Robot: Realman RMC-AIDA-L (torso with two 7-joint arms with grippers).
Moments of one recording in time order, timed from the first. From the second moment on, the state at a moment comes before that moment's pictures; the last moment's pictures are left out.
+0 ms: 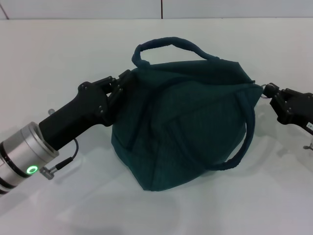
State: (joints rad) left arm -0.44 -2.09 0.91 0.11 1.25 1.69 -0.92; right arm 0.39 2.03 -1.44 -0.21 -0.66 -1.25 0.84
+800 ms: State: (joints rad) left arm -0.44 -2.08 0.91 0.17 1.27 1.70 -1.03; right arm 0.40 2.02 -1.56 -0.21 -0.67 -1.26 0.83
